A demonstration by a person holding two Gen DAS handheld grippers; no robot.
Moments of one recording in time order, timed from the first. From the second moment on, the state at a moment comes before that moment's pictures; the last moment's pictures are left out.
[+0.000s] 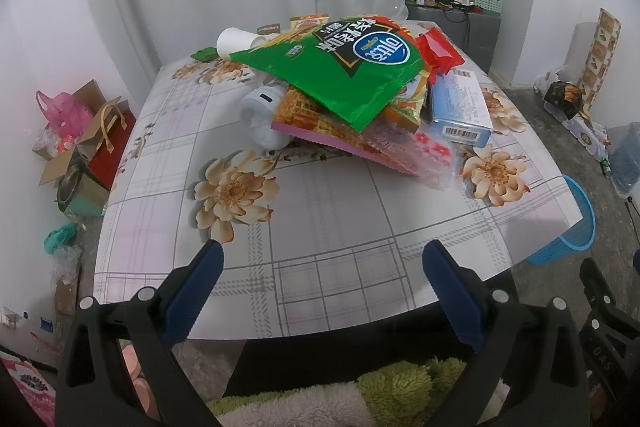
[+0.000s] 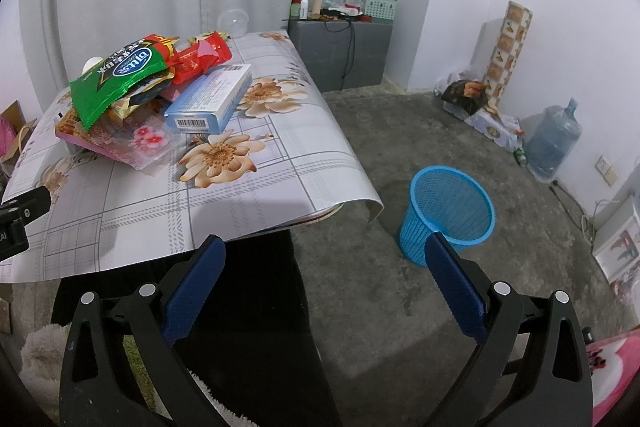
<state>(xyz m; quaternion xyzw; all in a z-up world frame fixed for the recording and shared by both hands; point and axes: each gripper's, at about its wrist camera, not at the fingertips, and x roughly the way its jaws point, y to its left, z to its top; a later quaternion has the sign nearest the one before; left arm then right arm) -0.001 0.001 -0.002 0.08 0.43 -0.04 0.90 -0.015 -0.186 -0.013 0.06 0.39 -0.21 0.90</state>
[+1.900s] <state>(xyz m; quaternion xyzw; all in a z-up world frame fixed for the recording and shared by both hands) 0.006 0.008 -0.003 0.07 0.44 -0.03 0.89 -0.010 -0.191 -0.018 0.07 0.39 -0.20 0.90</state>
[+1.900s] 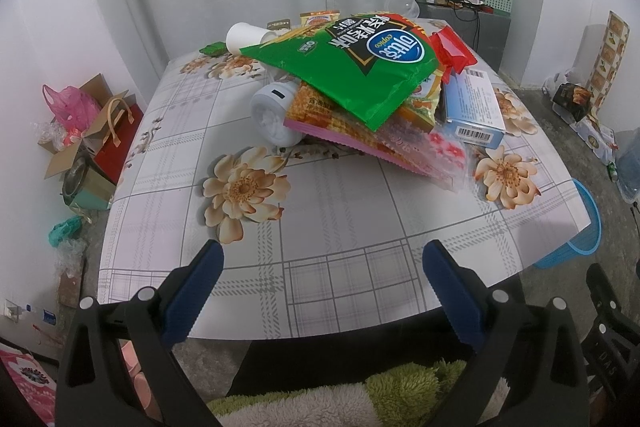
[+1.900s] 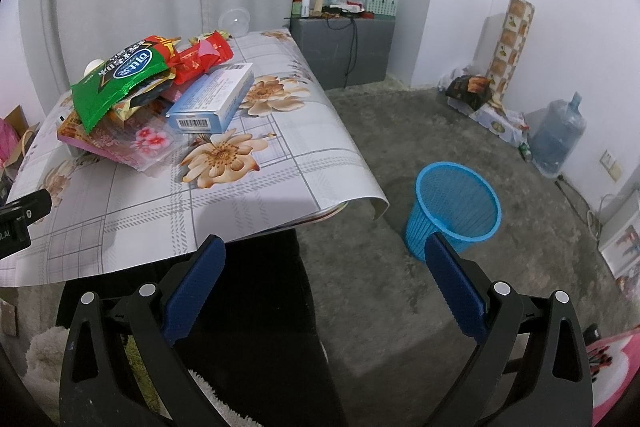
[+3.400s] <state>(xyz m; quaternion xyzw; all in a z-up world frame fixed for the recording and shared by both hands) 0.038 0.041 0.009 -0.06 0.38 -0.26 0.89 0.038 -0.222 0.023 0.07 0.33 -0.20 0.92</state>
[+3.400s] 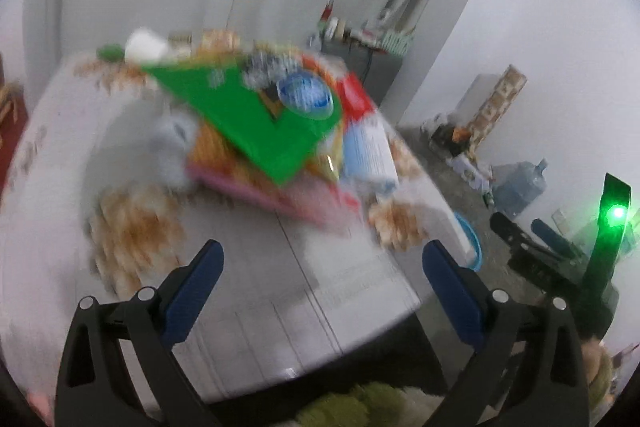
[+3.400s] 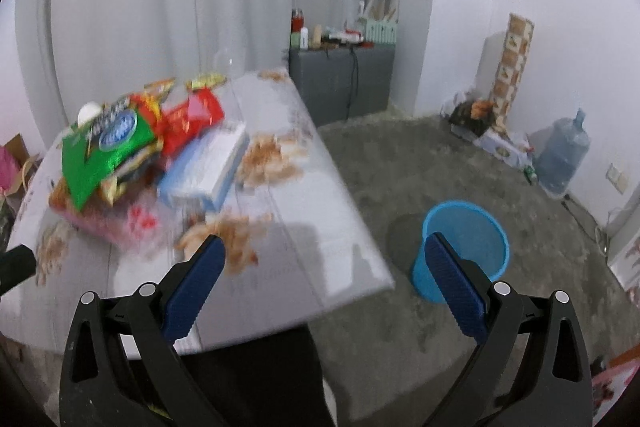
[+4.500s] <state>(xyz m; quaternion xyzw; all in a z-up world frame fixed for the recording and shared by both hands) 0.412 0.201 -0.039 -0.40 0.49 -0.08 0.77 0.455 -0.316 0.074 0.28 0.46 0.09 0.84</state>
